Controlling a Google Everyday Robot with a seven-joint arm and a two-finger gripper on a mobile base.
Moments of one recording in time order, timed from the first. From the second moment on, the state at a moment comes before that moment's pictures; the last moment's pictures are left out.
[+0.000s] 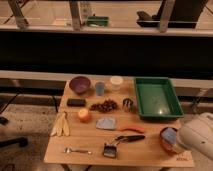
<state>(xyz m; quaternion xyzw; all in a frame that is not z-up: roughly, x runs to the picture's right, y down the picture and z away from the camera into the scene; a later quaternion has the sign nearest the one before) 0.362 0.256 0.679 -0.20 0.15 0.27 0.93</state>
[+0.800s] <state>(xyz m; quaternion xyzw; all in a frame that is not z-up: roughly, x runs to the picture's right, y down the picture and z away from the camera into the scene) 0.366 0.287 0.660 -0.23 0.15 0.27 0.92</state>
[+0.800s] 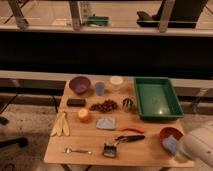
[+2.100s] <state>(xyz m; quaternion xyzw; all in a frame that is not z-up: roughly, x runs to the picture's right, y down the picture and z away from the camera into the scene) 0.414 0.265 0.685 -0.20 0.20 0.30 0.91</state>
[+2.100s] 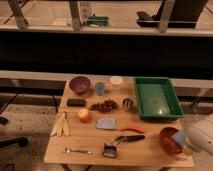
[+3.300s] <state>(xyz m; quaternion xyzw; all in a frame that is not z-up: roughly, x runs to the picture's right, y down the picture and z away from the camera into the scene) 0.323 0.260 0.696 -0.19 0.19 0.27 0.92</state>
